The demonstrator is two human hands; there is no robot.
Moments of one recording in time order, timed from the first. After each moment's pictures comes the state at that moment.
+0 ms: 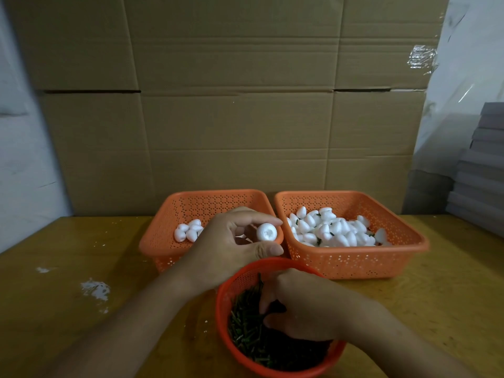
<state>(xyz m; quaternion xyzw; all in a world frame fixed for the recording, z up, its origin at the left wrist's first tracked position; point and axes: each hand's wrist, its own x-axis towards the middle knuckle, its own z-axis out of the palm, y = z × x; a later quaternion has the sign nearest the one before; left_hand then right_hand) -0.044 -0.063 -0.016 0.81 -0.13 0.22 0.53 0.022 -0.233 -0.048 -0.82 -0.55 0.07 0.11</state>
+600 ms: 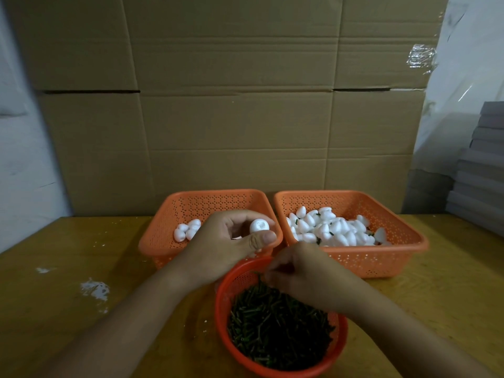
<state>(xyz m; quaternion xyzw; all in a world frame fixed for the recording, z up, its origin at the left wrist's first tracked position) -0.038 -0.057 -0.019 0.79 -0.10 0.19 0.57 0.031 -0.236 -0.035 -0.83 -0.46 0.05 0.31</state>
